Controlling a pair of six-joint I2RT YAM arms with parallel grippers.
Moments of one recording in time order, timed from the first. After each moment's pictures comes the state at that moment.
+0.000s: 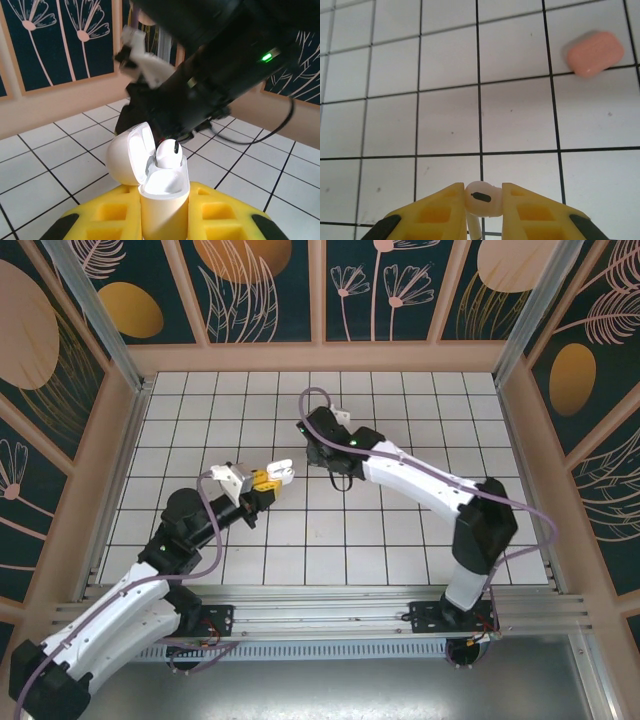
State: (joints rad) left arm -0.59 0.71 0.43 0.24 0.31 -0.09; right arm 0.87 1.71 1.50 -0.69 0.35 0.81
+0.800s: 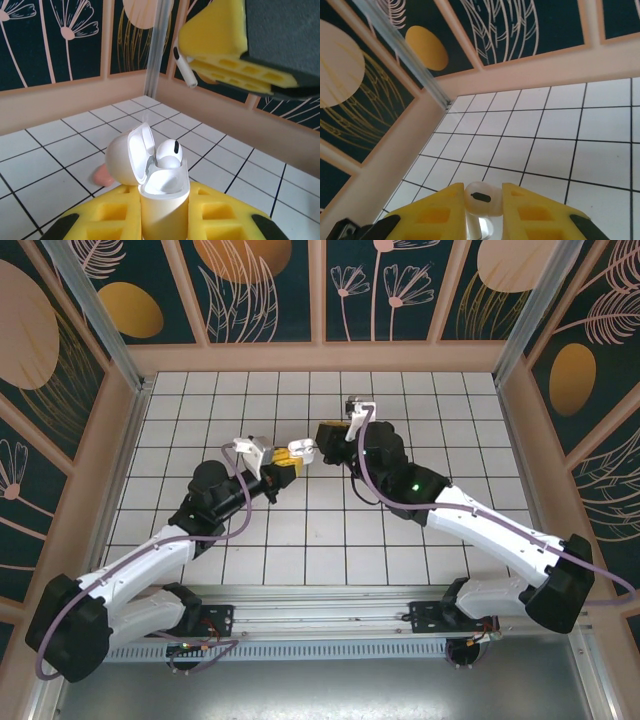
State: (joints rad) left arm -0.59 1.07 0.56 0.51 0.36 -0.19; right arm 0.92 1.25 1.11 -0.08 0.27 0.54
